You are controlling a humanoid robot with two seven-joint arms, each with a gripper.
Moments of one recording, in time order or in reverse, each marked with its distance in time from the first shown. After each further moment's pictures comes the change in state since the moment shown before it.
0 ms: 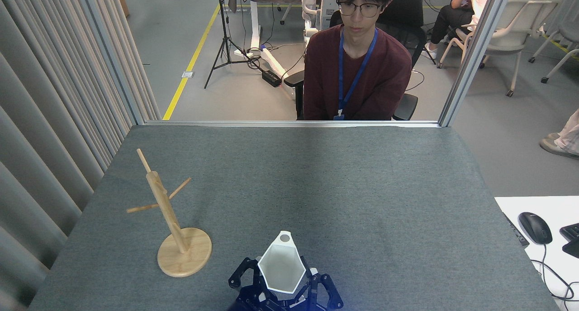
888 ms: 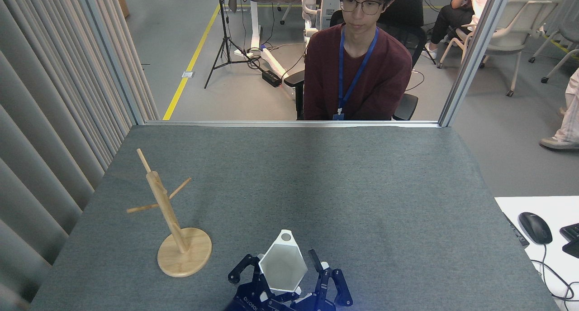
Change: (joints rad) left arm 0.008 0.005 0.001 -0.024 -0.034 0.038 0.007; right arm 0.024 -0.016 -0.010 -0.135 -0.035 -0.052 -0.010
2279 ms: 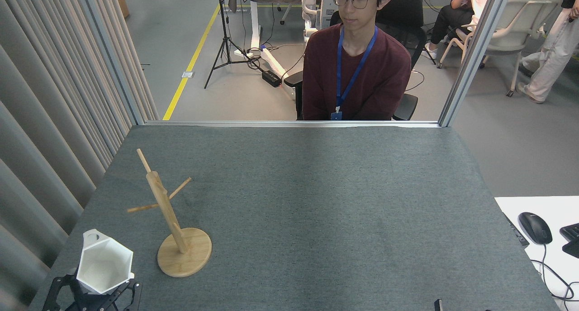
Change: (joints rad) left arm 0.167 0.064 0.622 -0.190 -0.067 0.227 0.045; right arm 0.176 -0.170 -0.560 0.085 -0.404 0.060 0.061
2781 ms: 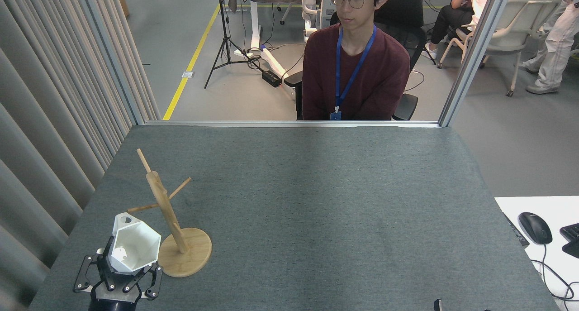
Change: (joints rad) left arm -0.129 -0.065 0.019 0.104 -0.174 -0.005 -0.005; right arm -0.001 0.000 0.000 0.000 0.000 -0.001 0.001
